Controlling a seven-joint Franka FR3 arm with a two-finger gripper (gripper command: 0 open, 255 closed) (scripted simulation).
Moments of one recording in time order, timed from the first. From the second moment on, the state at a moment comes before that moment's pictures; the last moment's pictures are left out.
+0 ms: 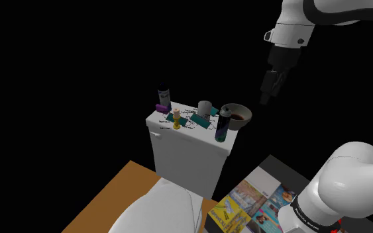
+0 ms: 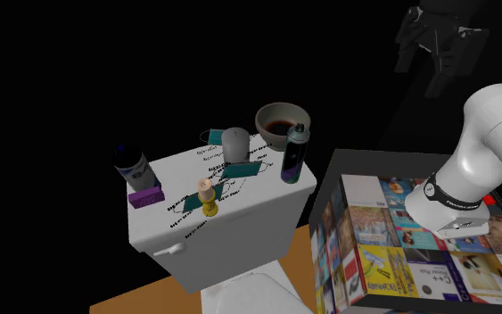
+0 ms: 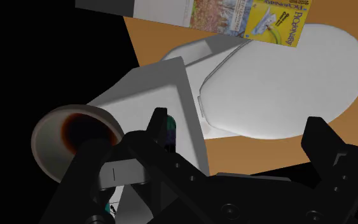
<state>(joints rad) 0.02 -0.83 -0.02 -2.34 0.06 1.45 -0.13</state>
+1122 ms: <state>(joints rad) -0.06 -0.42 0.09 -2.37 0.01 1.99 0.10</state>
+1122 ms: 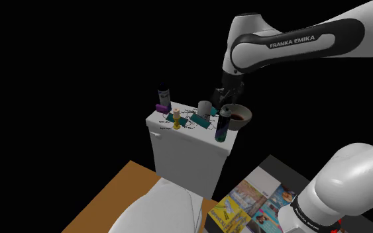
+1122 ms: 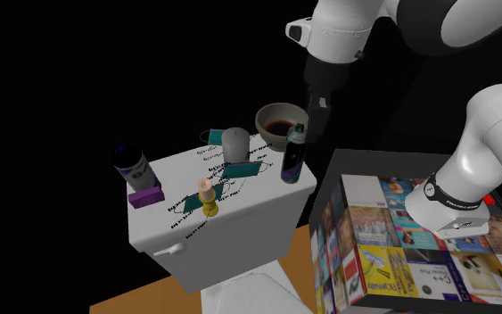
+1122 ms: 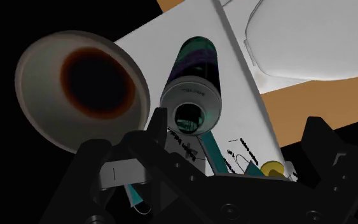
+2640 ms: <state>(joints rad) -0.14 0.11 0.10 -2.15 -0.20 2.37 0.40</state>
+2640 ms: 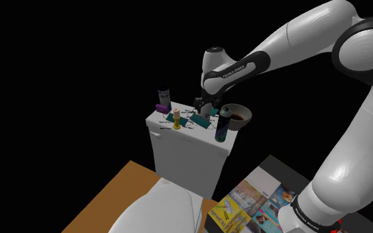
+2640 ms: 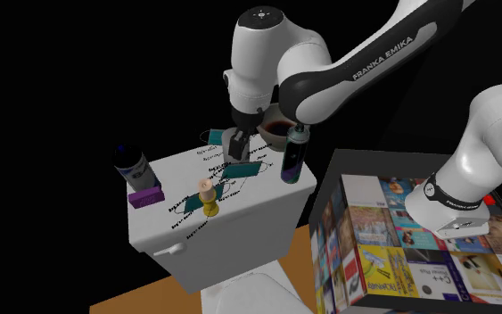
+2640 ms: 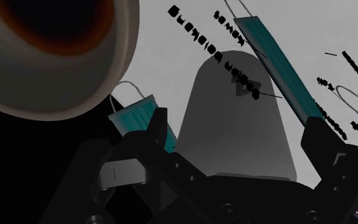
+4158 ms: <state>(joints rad) -0.14 0.07 0.11 -2.11 -0.18 2.29 0.37</state>
